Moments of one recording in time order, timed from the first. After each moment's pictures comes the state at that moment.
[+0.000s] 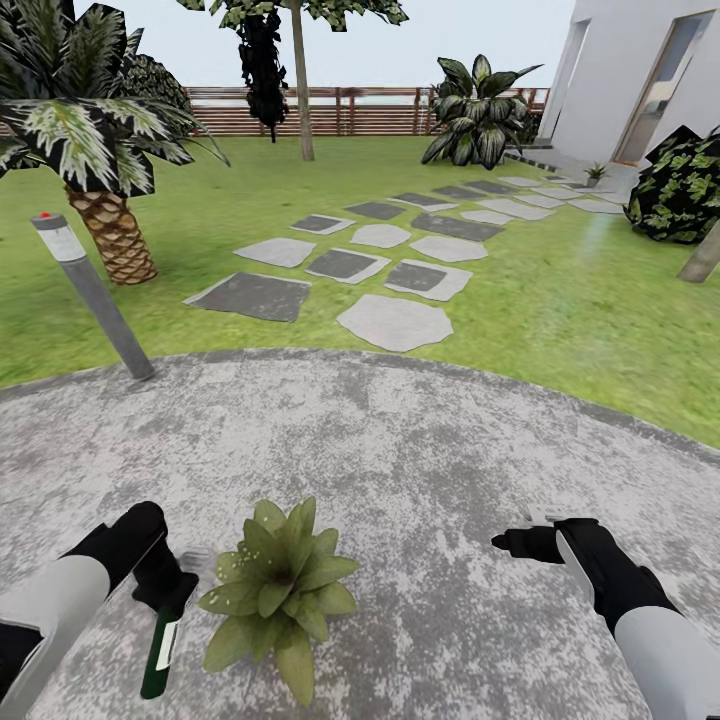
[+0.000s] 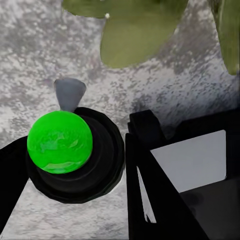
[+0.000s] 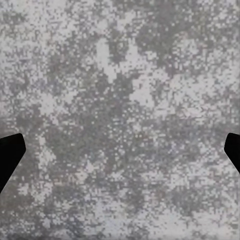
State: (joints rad) left arm -0.89 0.28 -0.24 -0.31 -0.42 1.00 -0.86; right arm -0.68 -0.23 -0.03 -0.68 -0.03 0.67 0.28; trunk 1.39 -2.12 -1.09
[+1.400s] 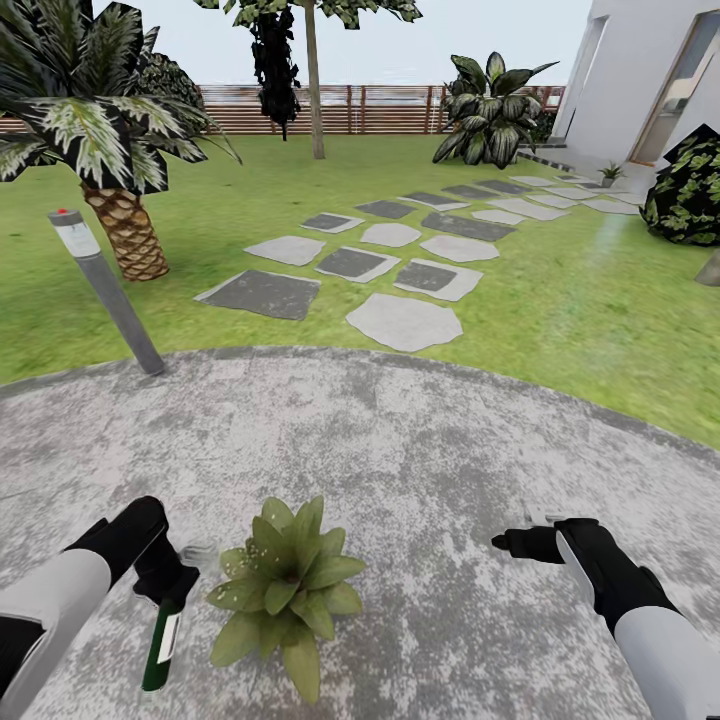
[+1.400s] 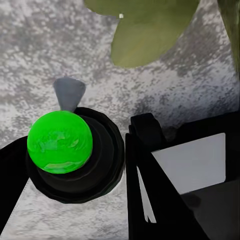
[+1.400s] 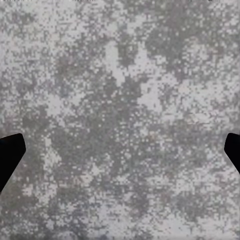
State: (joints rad) left arm -0.91 0.27 -0.24 -0.31 -0.42 1.00 -0.86; right arm -0.68 -0.23 -0.03 -0.67 -0.03 0.67 0.28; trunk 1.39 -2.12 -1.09
